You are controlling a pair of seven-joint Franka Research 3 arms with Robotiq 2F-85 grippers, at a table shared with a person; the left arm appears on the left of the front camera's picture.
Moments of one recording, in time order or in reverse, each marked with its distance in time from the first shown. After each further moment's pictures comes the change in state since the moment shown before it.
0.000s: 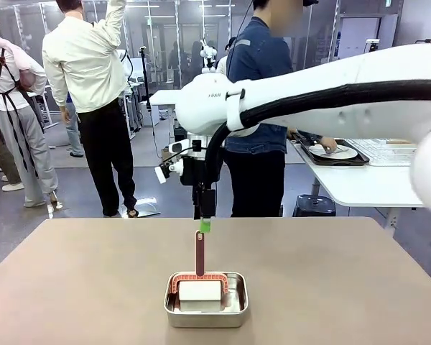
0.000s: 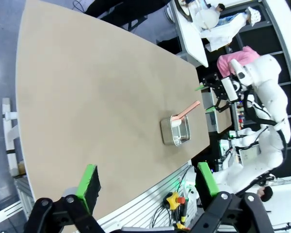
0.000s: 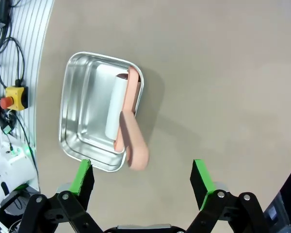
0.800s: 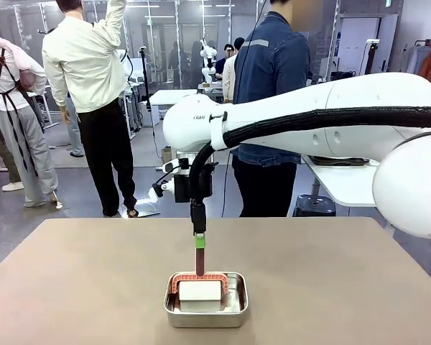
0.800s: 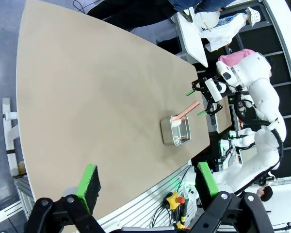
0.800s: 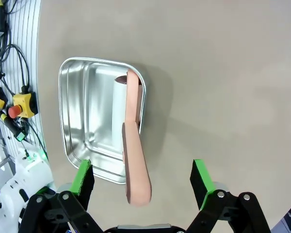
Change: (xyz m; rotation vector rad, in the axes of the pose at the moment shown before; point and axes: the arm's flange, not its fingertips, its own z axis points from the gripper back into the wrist) left arm 0.000 0.000 0.000 0.000 0.000 0.000; right arm 0.014 -0.008 -0.039 0.074 0.078 -0.129
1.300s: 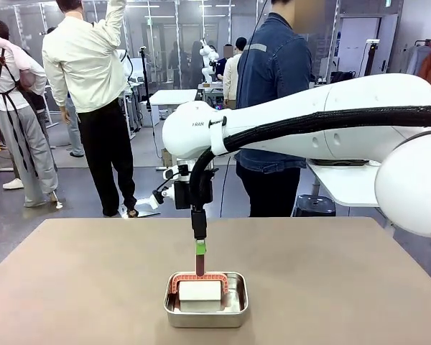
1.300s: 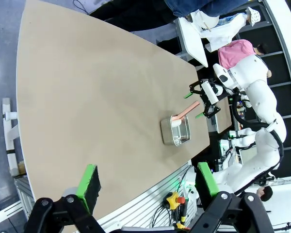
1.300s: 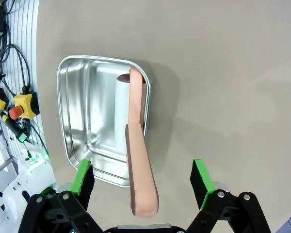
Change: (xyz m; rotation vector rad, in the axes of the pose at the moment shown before) left arm 0.000 0.000 0.000 0.000 0.000 0.000; right arm -0.003 0.002 -0.013 0.010 0.013 -0.022
